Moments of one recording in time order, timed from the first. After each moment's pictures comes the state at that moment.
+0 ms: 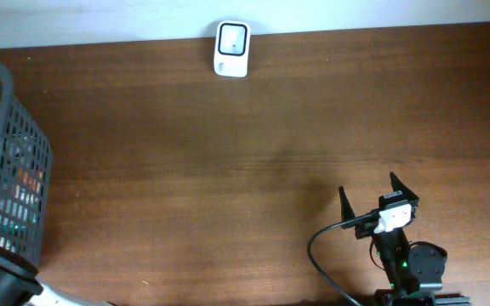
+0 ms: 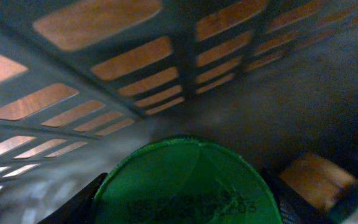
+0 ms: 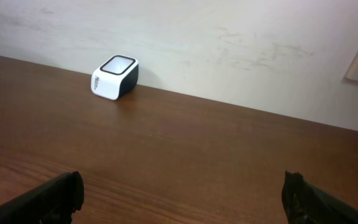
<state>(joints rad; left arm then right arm) 0.93 1.99 1.51 -0.53 -0.16 -0.16 -0.06 0.01 0.01 -0.05 -0.25 -0.14</state>
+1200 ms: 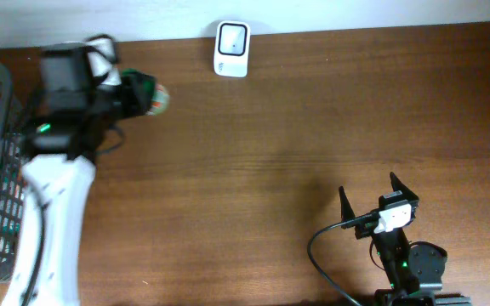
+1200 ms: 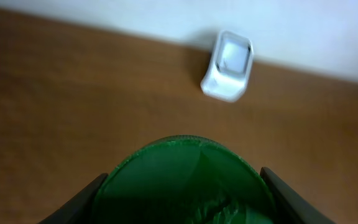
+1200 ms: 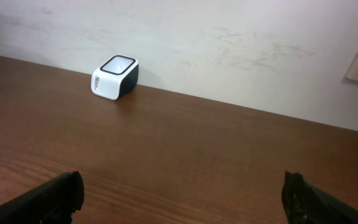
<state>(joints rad) -0.05 1.50 1.55 -0.79 0.16 -0.24 -0.06 0.01 0.01 -0.05 -0.25 -0.14</state>
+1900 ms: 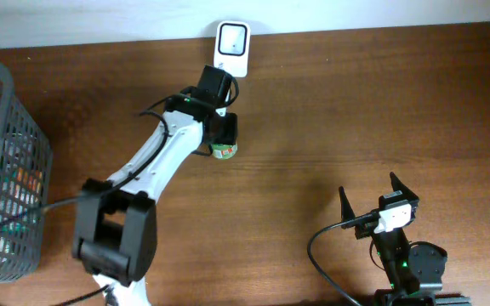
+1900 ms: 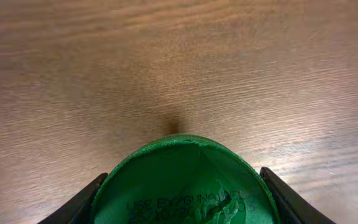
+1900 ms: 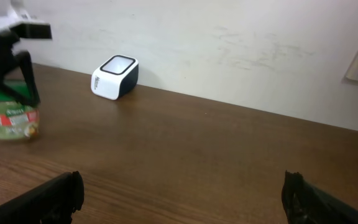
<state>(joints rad) -0.42 1.98 1.55 -0.76 -0.02 -0.26 -0.06 0.01 0.01 -0.05 -0.25 -0.14</state>
